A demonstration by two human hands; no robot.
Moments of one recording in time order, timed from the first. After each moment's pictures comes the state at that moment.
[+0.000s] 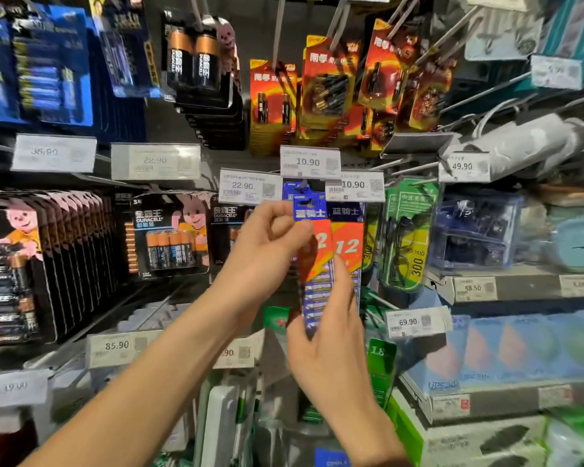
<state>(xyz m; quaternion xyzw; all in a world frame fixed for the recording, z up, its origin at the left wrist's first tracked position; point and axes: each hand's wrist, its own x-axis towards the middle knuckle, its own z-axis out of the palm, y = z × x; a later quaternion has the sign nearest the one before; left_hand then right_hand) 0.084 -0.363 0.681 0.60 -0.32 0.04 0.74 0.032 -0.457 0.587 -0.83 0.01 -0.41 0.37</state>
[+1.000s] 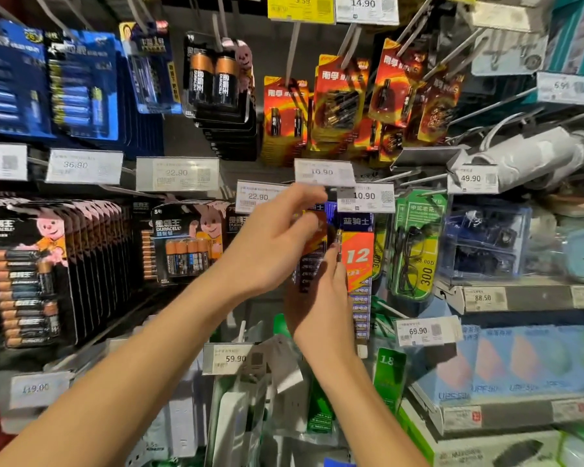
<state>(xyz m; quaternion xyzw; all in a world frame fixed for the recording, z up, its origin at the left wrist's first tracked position) 0.101 -0.342 0.711 0.73 -0.45 0.21 0.46 0.071 -0.446 0.619 -0.88 0.07 -0.36 0.30</state>
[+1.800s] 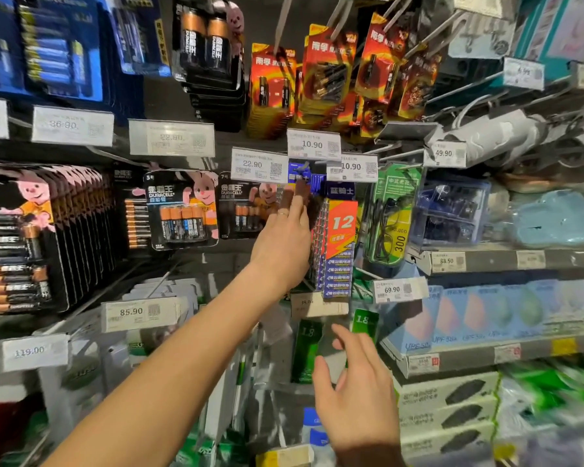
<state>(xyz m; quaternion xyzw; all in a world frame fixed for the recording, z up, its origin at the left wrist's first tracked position) 0.125 -0.384 0.654 0.89 -0.33 0.31 0.00 -0.039 -0.443 0.524 -0.89 0.17 -0.33 0.27</state>
